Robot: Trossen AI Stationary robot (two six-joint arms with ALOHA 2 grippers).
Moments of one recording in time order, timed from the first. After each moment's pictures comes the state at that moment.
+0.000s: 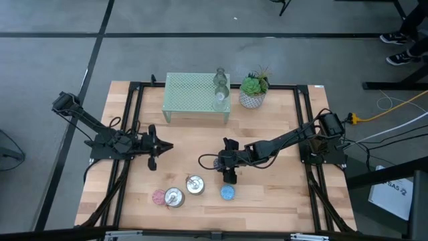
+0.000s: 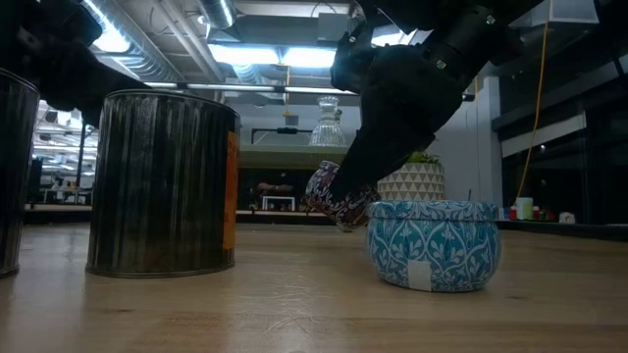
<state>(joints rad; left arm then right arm) -0.53 0.52 0.01 0.38 -0.70 -0.21 0.27 1.84 1.05 -0.10 0.17 0.30</state>
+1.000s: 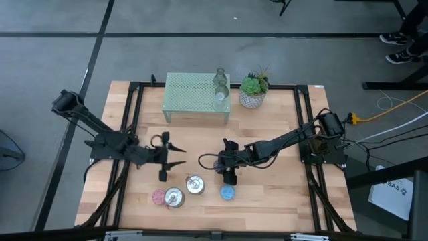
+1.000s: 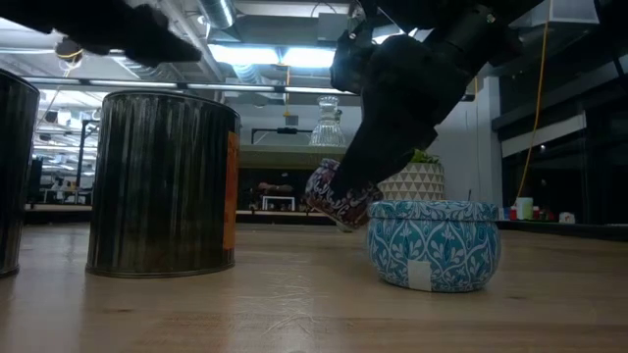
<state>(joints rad) -0.53 0.99 0.43 0.21 -0.62 0.03 0.27 1.84 1.05 -0.09 0.12 0.33</state>
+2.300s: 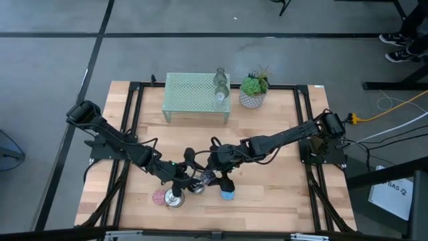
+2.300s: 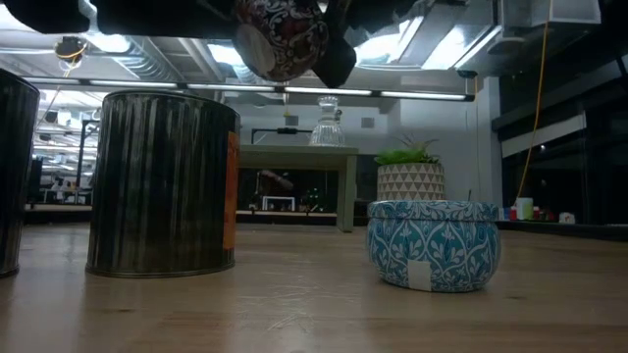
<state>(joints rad) -0.52 1.42 0.79 0.14 -0.44 0.42 0.27 1.83 1.33 -0.15 -0.19 0.20</state>
